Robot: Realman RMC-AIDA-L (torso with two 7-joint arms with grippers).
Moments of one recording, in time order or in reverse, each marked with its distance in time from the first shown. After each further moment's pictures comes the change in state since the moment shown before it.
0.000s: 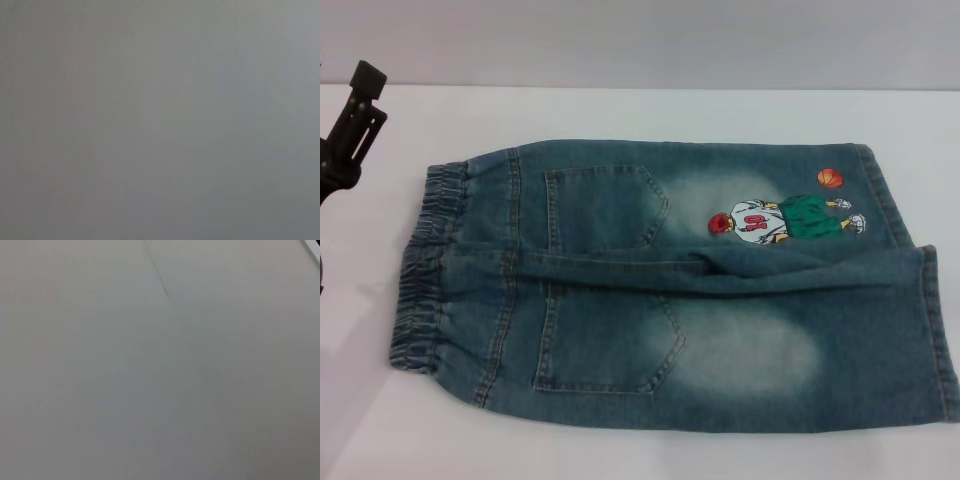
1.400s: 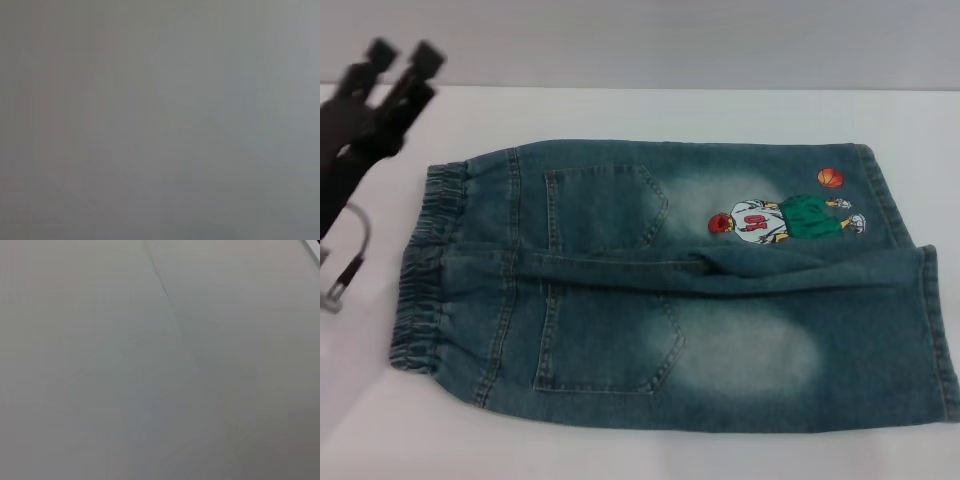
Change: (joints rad) left arm -0.020 0.024 0.107 0.095 0.001 -0.127 -0.264; right arm 0.000 0.000 0.000 0.002 0.000 0.014 0.000
